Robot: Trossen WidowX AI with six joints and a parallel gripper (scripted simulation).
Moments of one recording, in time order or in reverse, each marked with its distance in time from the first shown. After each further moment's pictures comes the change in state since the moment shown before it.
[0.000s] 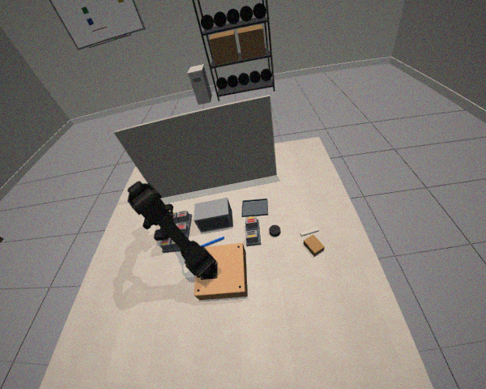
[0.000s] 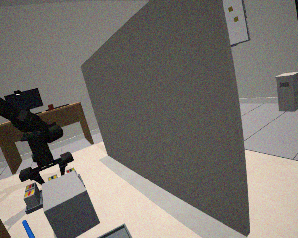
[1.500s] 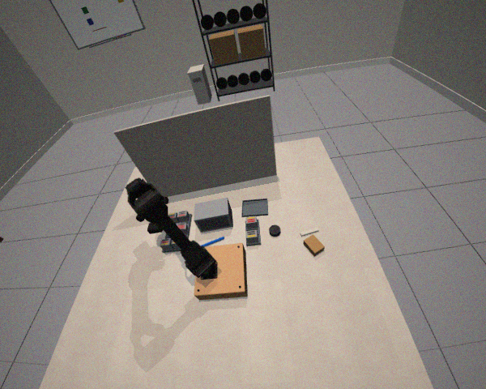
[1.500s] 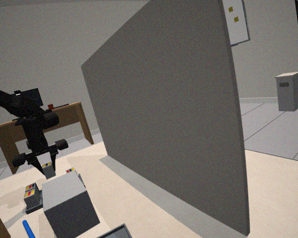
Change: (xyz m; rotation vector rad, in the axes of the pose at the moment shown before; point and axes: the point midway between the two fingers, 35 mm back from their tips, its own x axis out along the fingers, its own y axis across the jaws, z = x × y) arm -0.056 0.000 0.000 0.005 0.005 0.013
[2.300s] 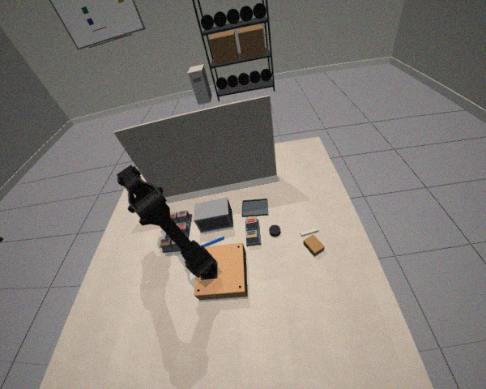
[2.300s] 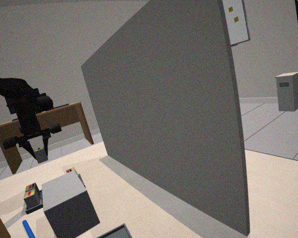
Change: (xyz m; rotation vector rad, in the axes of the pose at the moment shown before) arm -0.067 0.004 -0.004 0.002 0.004 0.006
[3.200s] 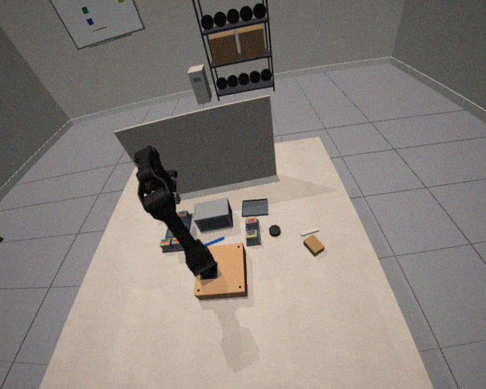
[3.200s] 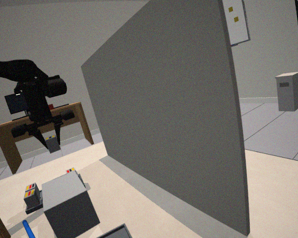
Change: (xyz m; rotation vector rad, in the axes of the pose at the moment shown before) arm -0.037 -0.050 -0.074 0.039 -0.011 -0.037
